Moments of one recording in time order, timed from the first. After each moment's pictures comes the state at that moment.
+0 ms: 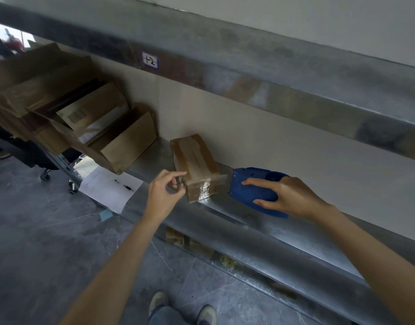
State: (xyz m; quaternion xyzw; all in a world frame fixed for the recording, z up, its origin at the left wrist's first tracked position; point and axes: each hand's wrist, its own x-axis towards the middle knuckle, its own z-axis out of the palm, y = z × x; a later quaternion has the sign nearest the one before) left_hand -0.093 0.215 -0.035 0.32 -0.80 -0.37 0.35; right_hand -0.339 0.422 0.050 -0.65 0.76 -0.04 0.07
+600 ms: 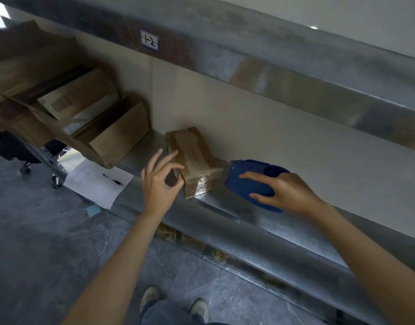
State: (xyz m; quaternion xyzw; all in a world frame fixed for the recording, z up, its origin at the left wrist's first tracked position) left_hand -0.107 0.202 -0.067 0.31 -0.82 -0.24 0.41; right_hand -0.335 0.417 0.038 -0.63 0.77 -0.06 0.05
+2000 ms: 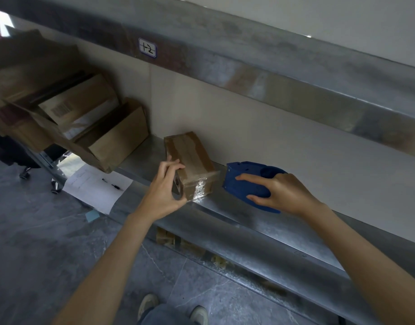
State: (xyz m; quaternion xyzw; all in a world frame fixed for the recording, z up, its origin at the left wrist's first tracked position) left_hand -0.100 0.194 -0.062 0.23 -0.90 -0.30 0.23; right_hand -0.336 0.414 0.040 -0.64 0.76 -0.06 0.02
